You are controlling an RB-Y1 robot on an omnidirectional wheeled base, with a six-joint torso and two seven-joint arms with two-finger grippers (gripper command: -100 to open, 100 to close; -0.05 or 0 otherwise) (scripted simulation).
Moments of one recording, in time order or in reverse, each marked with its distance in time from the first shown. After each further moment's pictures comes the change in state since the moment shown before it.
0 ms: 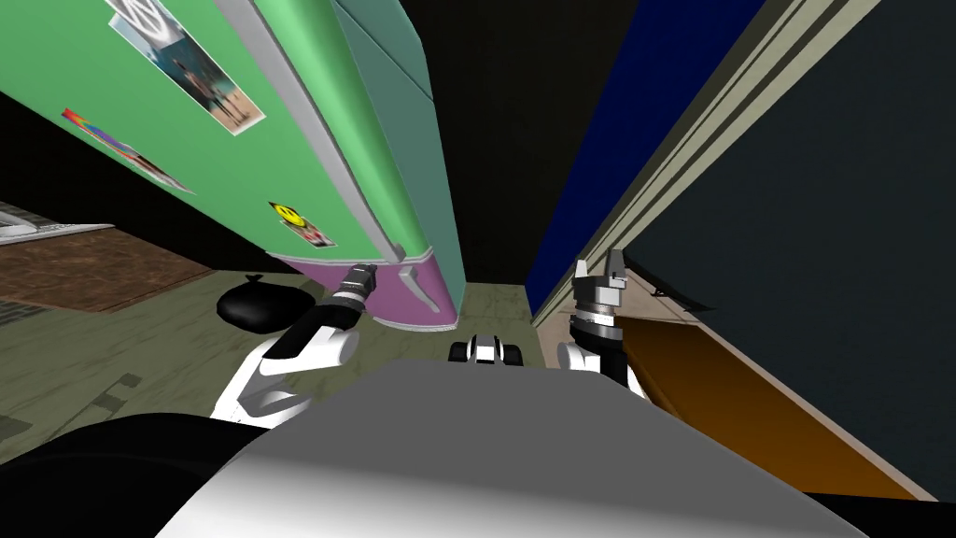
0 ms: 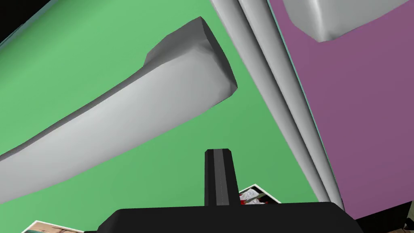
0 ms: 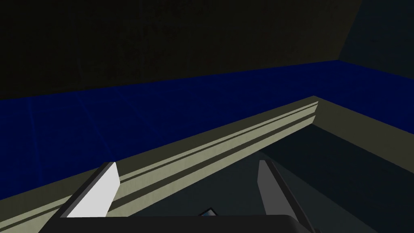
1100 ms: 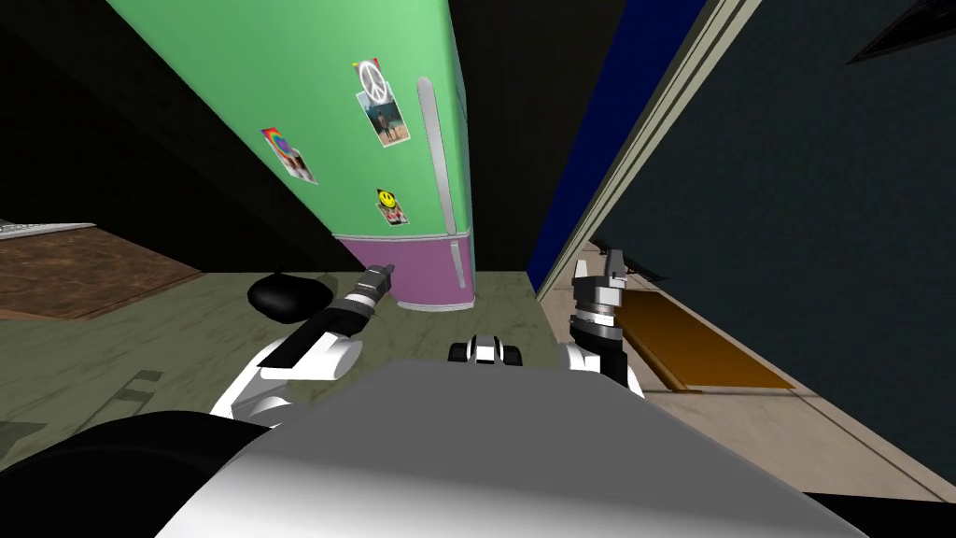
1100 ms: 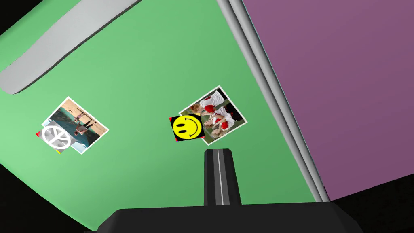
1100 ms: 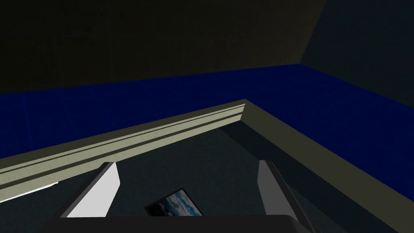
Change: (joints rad) left arm 0.075 0.087 -0.102 -0.082 0.086 -0.065 -0.025; right arm 0.000 0.000 0.000 0.000 0.000 0.000 0.000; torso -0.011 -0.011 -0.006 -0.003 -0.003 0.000
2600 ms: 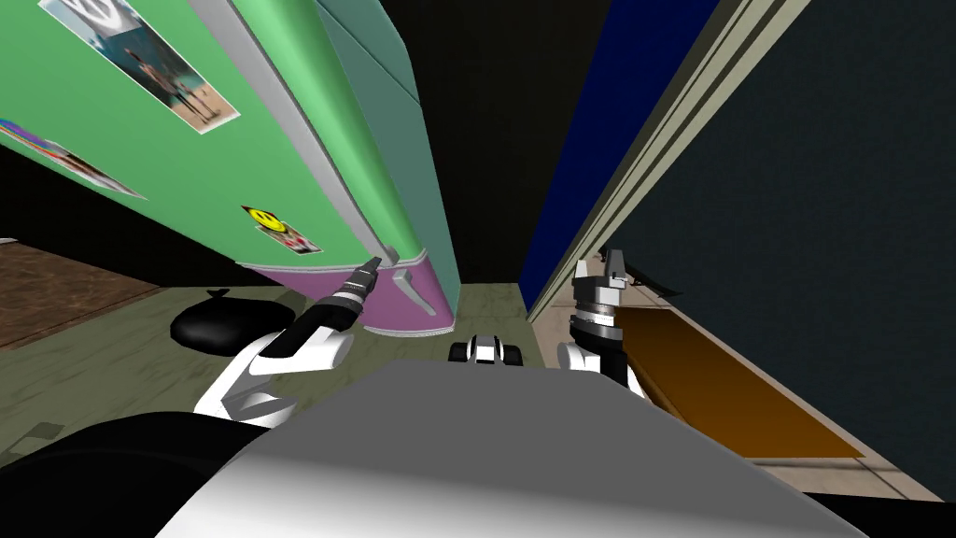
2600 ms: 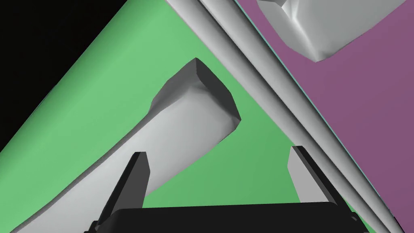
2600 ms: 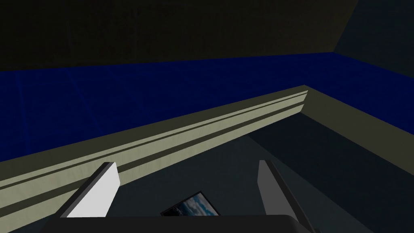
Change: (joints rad) left arm -0.034 0.020 0.095 0.081 -0.097 0.088 -0.058; right arm 0.001 0.000 0.000 0.000 0.000 0.000 0.000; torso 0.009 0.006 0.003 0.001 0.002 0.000
